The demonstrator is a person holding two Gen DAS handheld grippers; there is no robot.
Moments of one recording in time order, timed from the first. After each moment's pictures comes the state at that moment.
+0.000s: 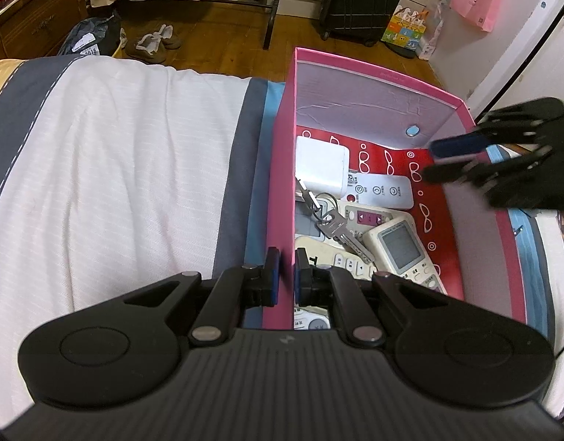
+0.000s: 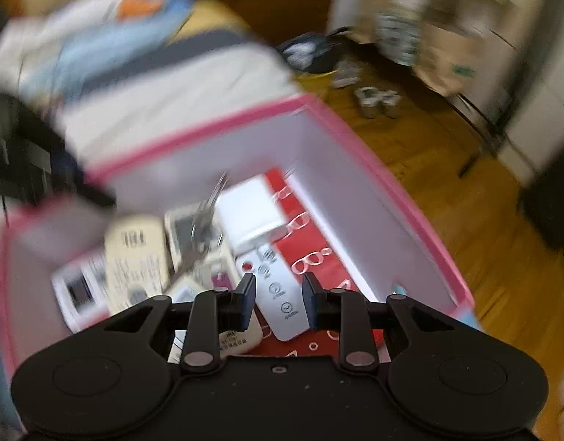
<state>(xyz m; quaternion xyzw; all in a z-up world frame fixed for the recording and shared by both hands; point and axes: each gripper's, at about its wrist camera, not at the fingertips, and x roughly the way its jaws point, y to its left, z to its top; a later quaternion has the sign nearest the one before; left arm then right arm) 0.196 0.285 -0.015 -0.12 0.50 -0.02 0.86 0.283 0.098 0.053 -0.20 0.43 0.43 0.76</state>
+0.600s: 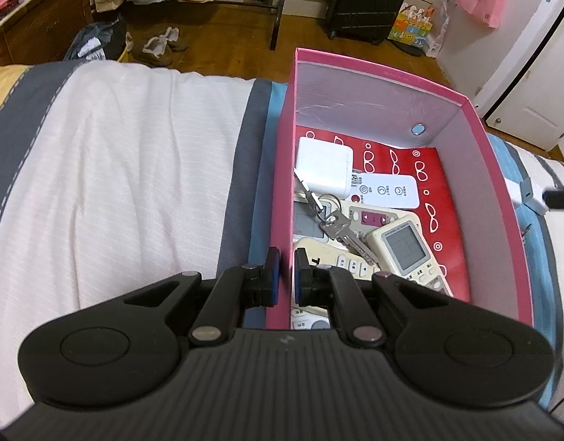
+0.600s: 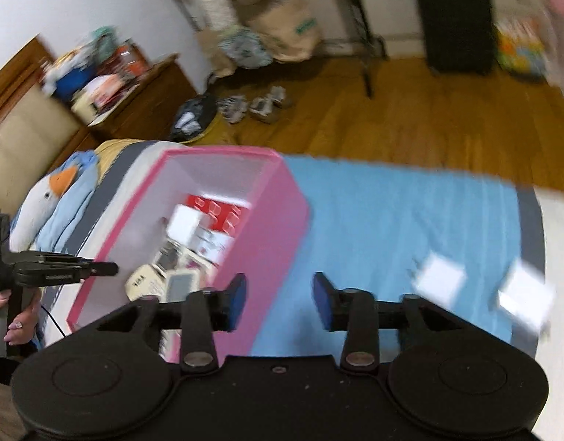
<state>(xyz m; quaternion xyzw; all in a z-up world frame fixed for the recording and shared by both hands) 0.198 0.277 -0.014 -0.10 0.50 -0.01 0.86 0.271 -0.082 0.029 0.09 0.51 0.27 0.81</state>
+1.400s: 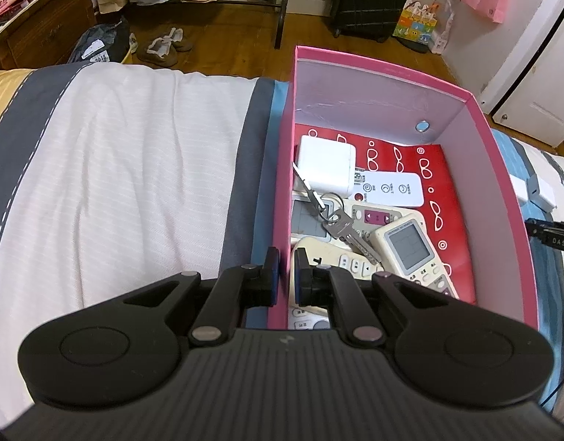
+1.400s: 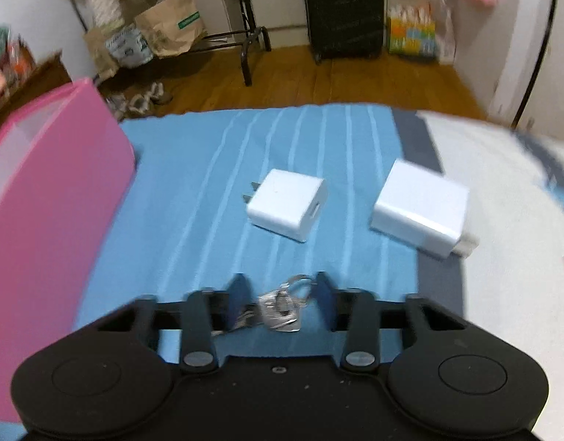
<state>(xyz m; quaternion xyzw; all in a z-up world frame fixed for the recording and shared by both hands) 0.194 0.272 -0.013 -0.09 0.50 0.00 0.86 0.263 -0.104 -0.059 -0.02 0.48 0.12 0.87</state>
